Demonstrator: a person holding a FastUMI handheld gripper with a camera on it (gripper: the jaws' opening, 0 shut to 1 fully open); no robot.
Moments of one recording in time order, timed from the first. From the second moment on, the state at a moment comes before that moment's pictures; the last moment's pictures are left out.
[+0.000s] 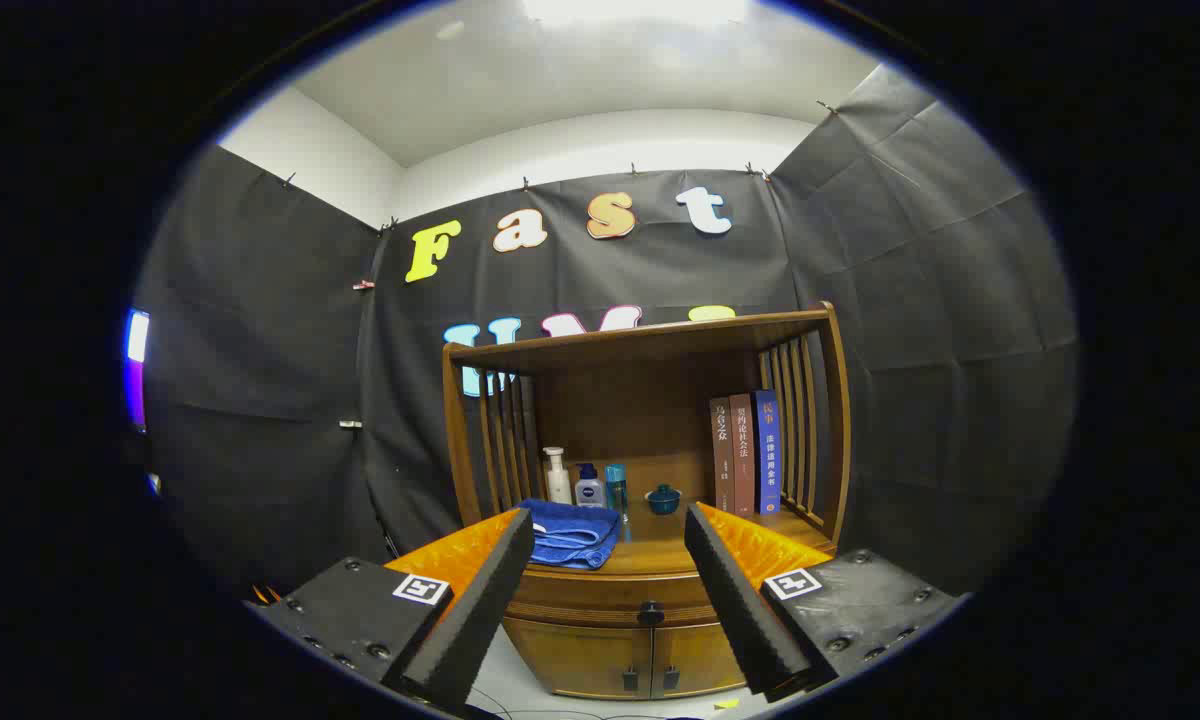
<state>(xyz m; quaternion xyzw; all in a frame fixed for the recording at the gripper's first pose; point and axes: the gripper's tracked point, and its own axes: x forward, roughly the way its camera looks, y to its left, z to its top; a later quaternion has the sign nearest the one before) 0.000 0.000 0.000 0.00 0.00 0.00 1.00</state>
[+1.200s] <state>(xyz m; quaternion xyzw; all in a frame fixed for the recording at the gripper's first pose) 0.005 -0.001 -0.011 -0.03 0.01 -0.02 1.00</state>
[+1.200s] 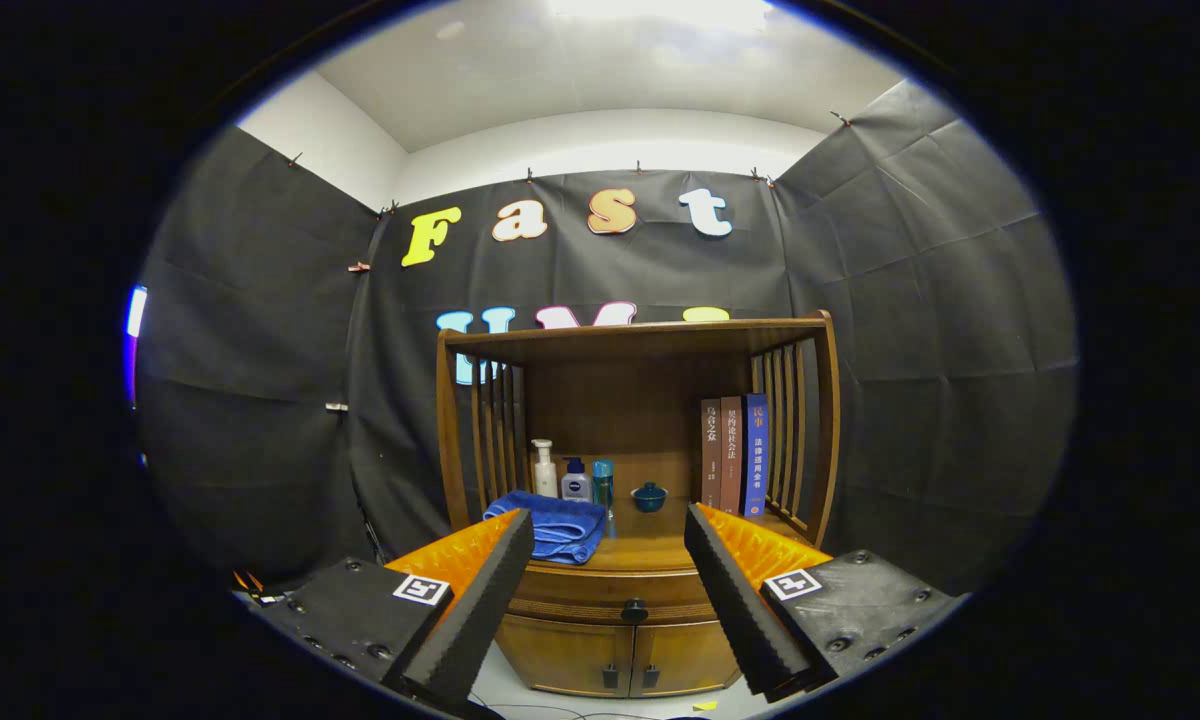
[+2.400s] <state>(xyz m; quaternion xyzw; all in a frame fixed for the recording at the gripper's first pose) 0.157 -0.062 -0.283 0.00 0.21 -0.05 0.98</state>
